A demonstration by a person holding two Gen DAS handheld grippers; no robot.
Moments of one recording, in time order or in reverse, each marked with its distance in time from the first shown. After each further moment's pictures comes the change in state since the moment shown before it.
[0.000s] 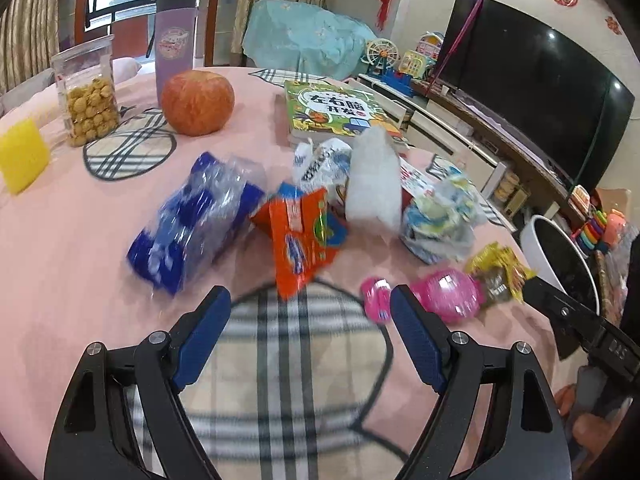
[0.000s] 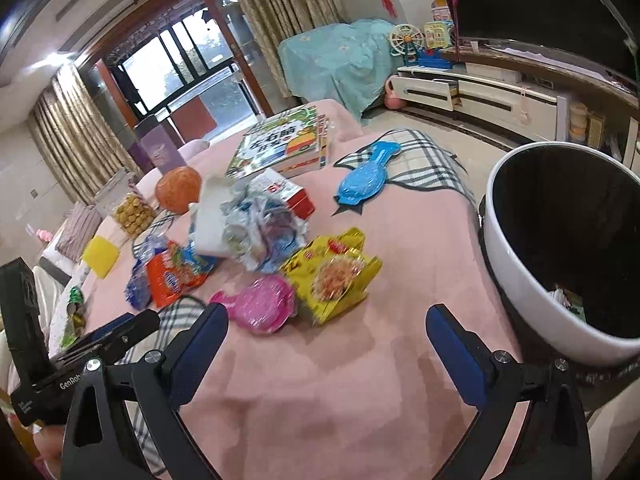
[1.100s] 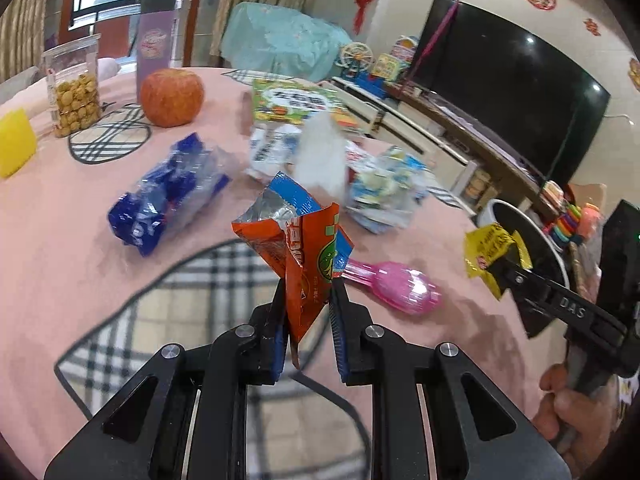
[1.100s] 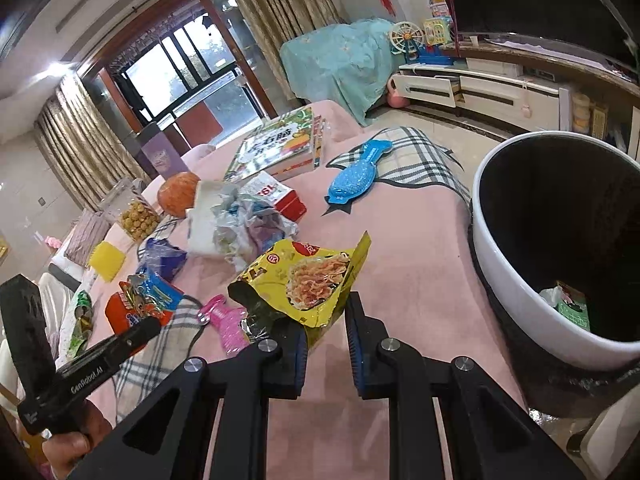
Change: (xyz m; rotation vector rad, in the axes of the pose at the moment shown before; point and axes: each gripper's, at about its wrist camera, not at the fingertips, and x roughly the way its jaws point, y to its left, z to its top) left arm -0.035 -0.025 -0.034 0.020 -0.018 -0.116; right arm -0.021 -0.016 -0.008 0.000 -0.016 0.041
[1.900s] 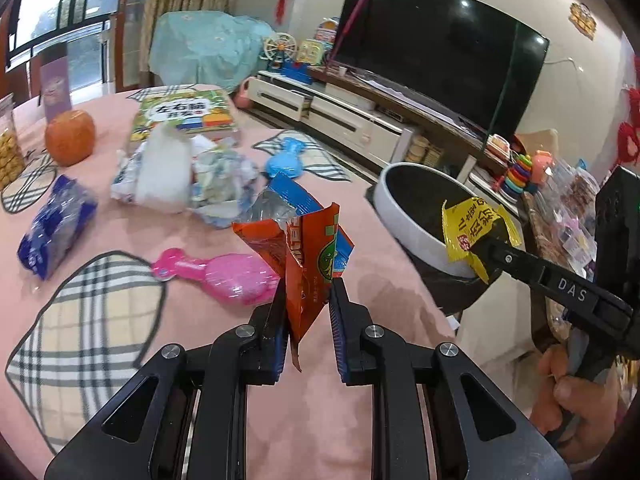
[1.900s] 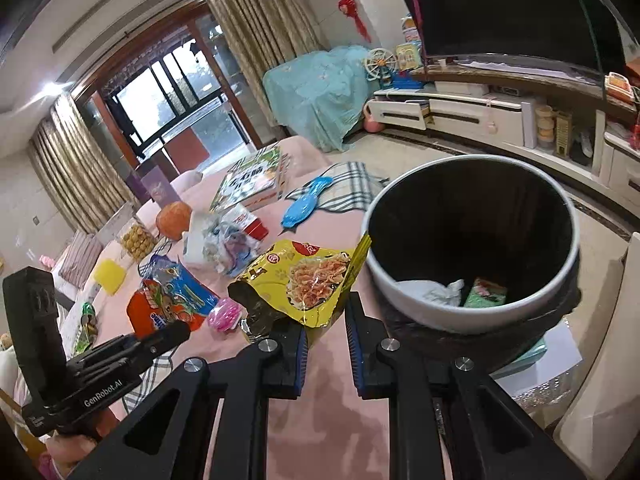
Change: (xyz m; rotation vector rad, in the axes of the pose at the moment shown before) left arm 0.003 -0.109 -0.003 0.187 0.037 -0.142; right arm -0.077 -0.048 -0.005 0.050 -0.091 -0.064
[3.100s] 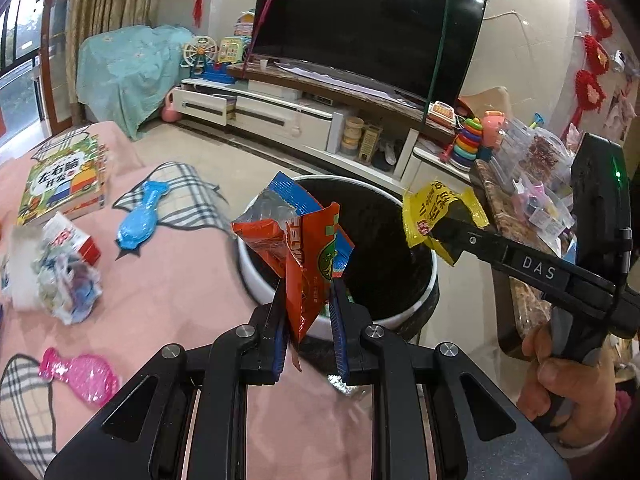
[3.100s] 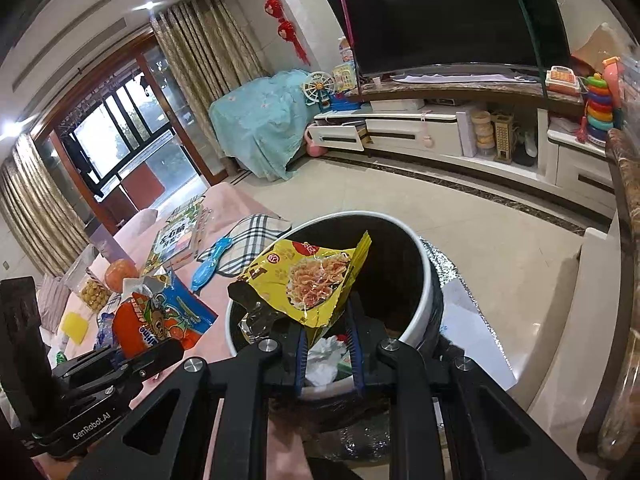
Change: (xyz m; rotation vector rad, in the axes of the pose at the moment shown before) left arm 0.057 -0.116 0.054 0.187 0.042 -0.139; right arm -0.029 -0.096 0.047 0.098 -0.058 -0.131
